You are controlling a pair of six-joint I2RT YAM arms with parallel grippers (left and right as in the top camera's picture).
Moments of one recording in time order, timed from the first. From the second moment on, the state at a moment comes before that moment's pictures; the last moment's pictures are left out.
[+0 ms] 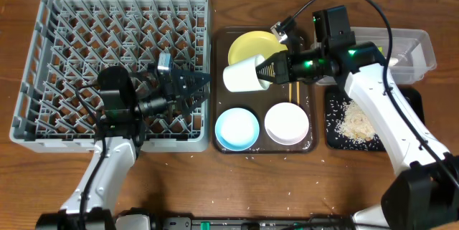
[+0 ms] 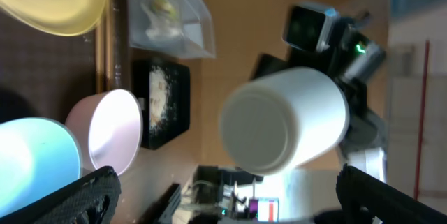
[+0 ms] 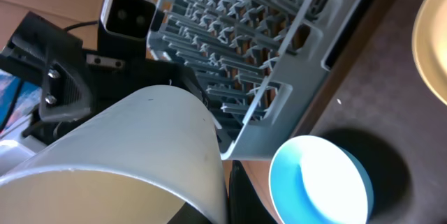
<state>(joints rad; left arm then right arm) 0.05 1.33 0.61 0.41 1.28 -1.22 0.29 1.68 1.40 -0.72 -0.98 0.25</state>
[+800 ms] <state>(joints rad) 0.05 1.33 0.61 0.48 1.42 -1.30 0.47 1.83 1.40 -0.40 -1.11 0.39</state>
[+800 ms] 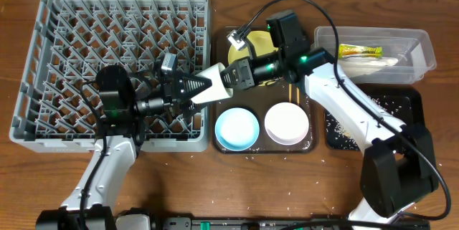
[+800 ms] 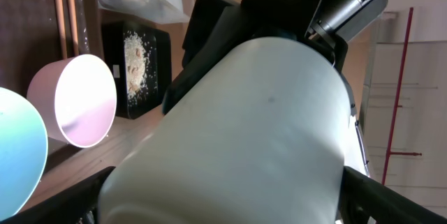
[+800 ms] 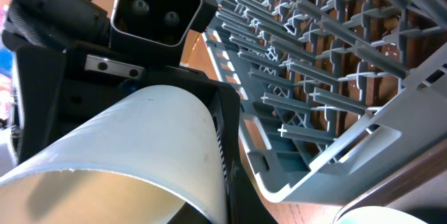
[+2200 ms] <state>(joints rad) 0.05 1.33 0.61 0.47 1.41 -1.33 0.49 1.83 1.34 -0.45 -1.13 0.38</state>
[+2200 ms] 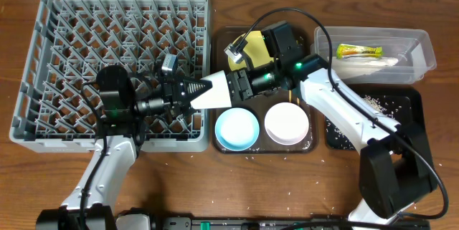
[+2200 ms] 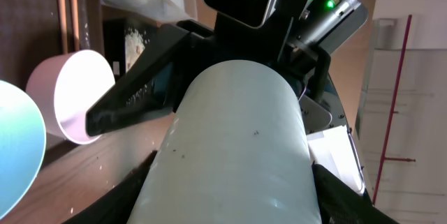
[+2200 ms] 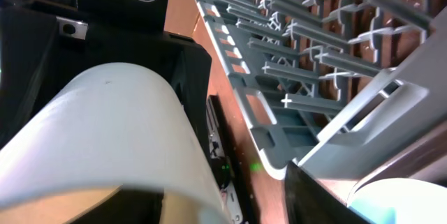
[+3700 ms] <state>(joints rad) 0.17 1.33 0.74 0.38 1.19 -1.25 0.28 1.83 1.36 -0.72 -0.94 0.13</state>
